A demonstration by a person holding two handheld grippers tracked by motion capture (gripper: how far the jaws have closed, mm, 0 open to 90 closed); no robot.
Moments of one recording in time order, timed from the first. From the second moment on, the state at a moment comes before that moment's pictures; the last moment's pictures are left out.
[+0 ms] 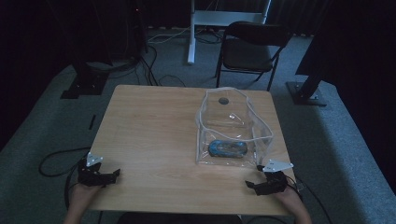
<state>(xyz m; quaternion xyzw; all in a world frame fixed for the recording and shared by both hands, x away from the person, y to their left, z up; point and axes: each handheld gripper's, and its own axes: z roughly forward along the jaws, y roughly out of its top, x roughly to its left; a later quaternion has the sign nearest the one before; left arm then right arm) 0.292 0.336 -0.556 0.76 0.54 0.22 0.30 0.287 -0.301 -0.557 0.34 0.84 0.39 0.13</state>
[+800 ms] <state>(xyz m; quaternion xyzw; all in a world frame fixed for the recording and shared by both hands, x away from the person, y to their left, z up) 0.292 0.336 -0.556 0.76 0.54 0.22 0.30 0.285 -0.311 -0.562 0.48 0.78 0.34 0.21</state>
